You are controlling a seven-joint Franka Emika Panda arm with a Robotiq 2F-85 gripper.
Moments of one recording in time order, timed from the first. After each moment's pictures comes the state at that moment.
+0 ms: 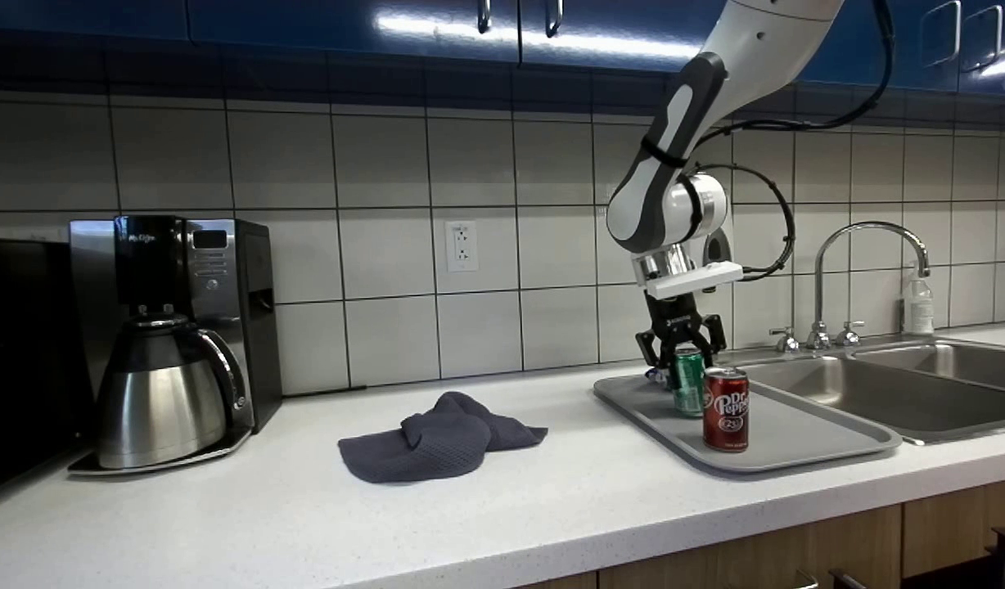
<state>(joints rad) 0.09 0.40 -0.08 -2.03 -0.18 2.25 0.23</state>
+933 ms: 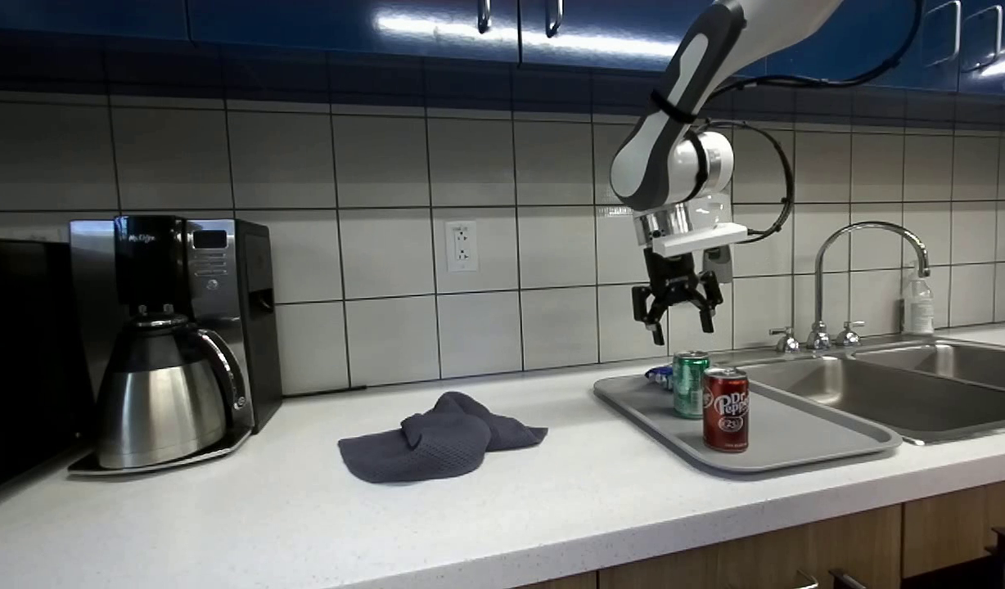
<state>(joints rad) 0.09 0.27 -0.08 -2.04 -0.18 2.24 0.13</state>
